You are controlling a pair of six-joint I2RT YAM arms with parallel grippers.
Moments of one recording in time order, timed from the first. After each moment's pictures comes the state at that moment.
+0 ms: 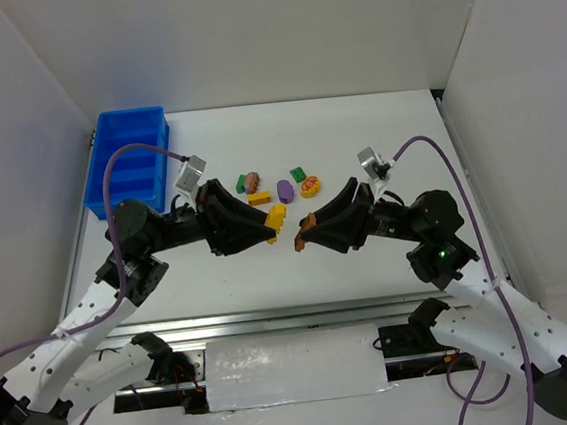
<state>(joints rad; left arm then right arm) -0.62 0.89 0.87 0.33 0.81 -0.73 0.61 0.74 0.70 0.39 -0.75 0.68</state>
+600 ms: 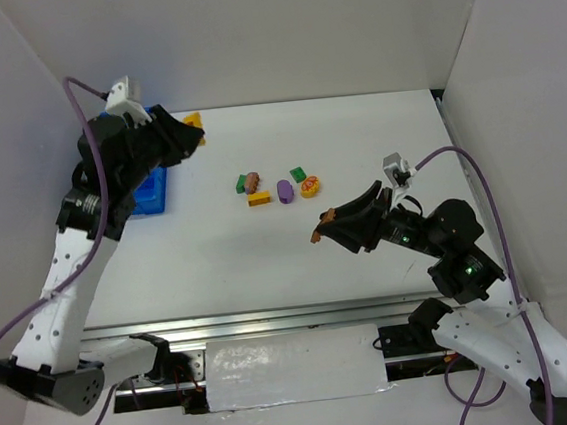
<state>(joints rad) -0.31 1.15 1.44 -0.45 0.14 -0.55 0.58 0.59 0.73 0.05 -0.53 0.52</state>
